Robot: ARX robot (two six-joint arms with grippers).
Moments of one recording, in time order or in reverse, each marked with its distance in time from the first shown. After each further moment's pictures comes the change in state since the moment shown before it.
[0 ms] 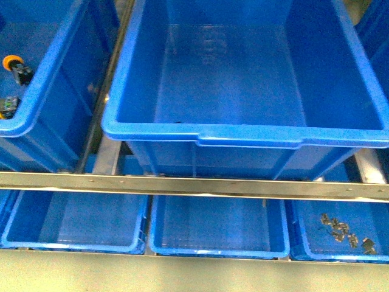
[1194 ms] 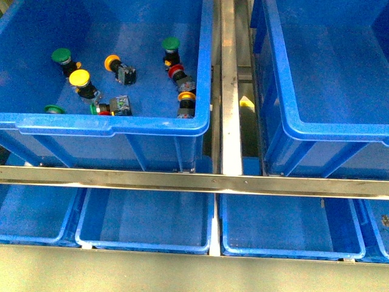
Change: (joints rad) left arm -0.097 1.059 0.599 -0.154 -0.330 -0.275; right arm -0.002 -0.001 0.000 -0.001 -0.002 0.000
